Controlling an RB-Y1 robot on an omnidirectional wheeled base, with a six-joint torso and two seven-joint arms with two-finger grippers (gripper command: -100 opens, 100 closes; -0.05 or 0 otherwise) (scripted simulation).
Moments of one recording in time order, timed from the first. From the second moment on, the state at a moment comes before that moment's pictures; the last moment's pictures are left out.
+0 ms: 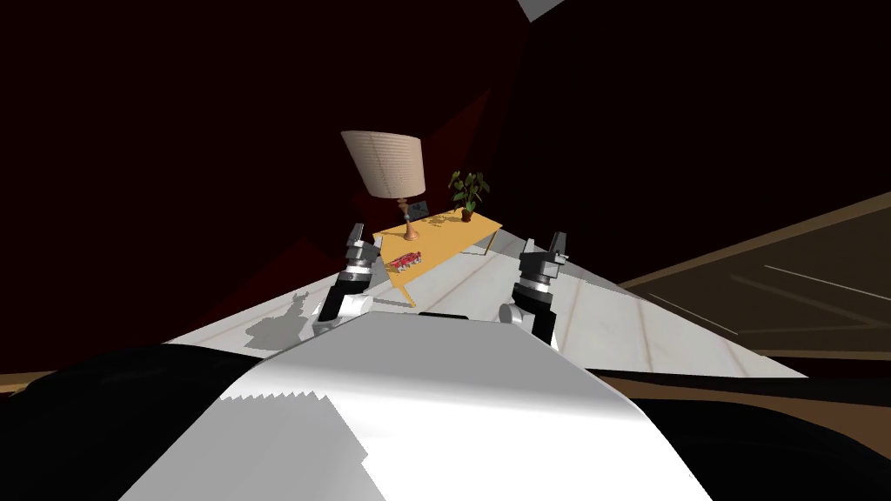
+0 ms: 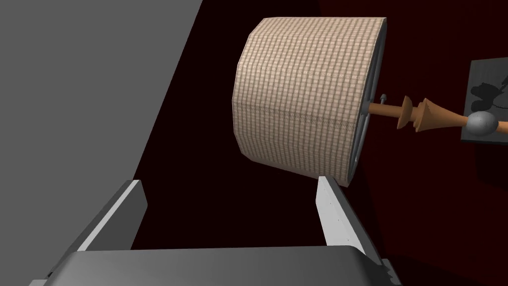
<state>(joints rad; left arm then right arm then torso) 0.47 0.30 0.09 -2.20 0.20 -0.33 0.16 0.50 0.04 -0.01 -2.30 -0.12 -0.45 0.01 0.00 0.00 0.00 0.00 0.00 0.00</state>
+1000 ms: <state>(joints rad) 0.45 0.43 0.11 -2.11 0.37 -0.04 0.30 0.50 0.04 -0.01 -2.30 -0.12 -0.45 0.01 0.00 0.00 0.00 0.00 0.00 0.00</state>
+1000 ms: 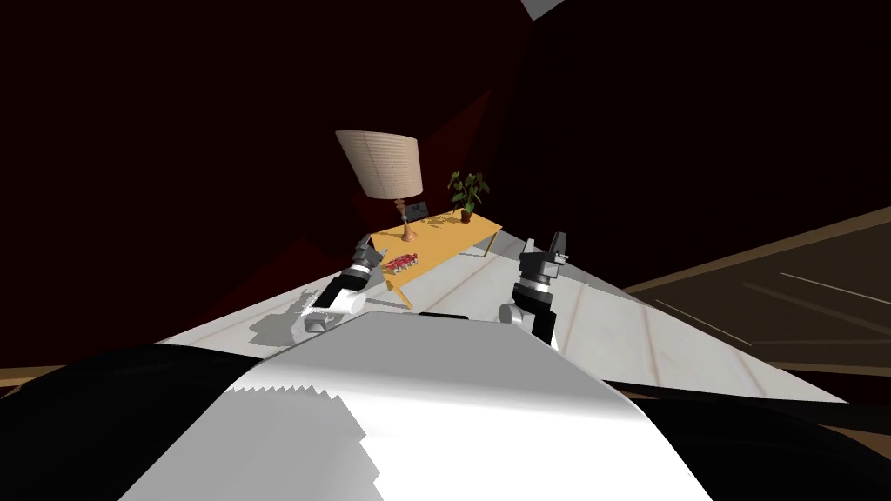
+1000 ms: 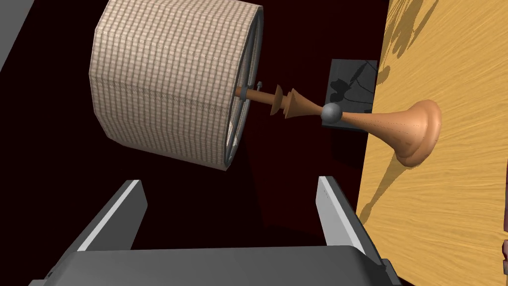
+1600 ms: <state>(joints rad) 0.42 0.49 0.13 -2.04 0.44 0.12 0.36 0.50 0.04 -0.01 -2.30 -0.12 -0.45 0.01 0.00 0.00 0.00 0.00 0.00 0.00</state>
